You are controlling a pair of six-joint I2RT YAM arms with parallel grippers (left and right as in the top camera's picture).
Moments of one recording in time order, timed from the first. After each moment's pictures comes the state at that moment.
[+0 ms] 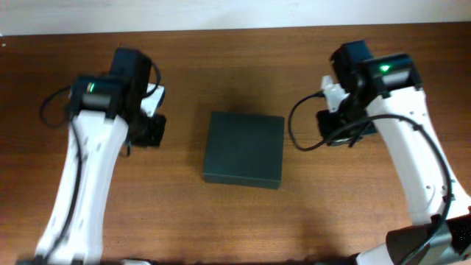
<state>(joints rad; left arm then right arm) -0.14 1.55 1.66 -1.49 -0.11 0.08 0.23 1.67 1.73 -1.61 -0.08 0.03</state>
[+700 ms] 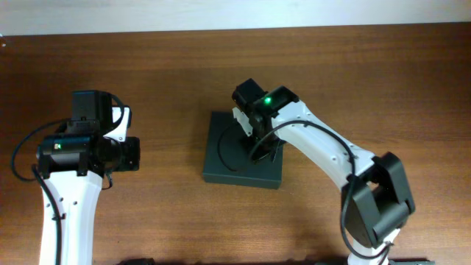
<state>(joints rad) 0.05 1.27 1.32 -1.28 -0.09 0.07 0.60 1.95 1.57 -1.17 -0.14 0.05</state>
